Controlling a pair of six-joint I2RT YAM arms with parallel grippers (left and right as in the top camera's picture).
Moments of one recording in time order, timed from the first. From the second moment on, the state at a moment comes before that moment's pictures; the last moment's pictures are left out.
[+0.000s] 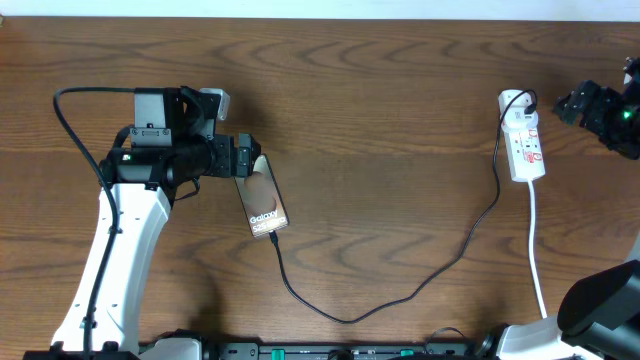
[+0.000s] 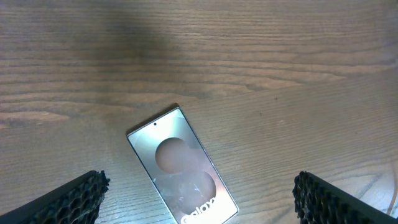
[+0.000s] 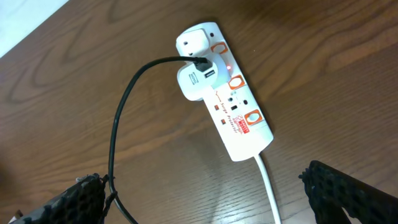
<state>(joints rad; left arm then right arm) -0.02 1.38 1.13 -0.74 0.36 0.01 -0.48 1.70 1.65 -1.05 -0.33 0.06</state>
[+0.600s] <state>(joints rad) -0.02 1.38 1.13 -0.76 0.36 0.01 -0.48 1.70 1.65 -1.05 -0.33 0.06</state>
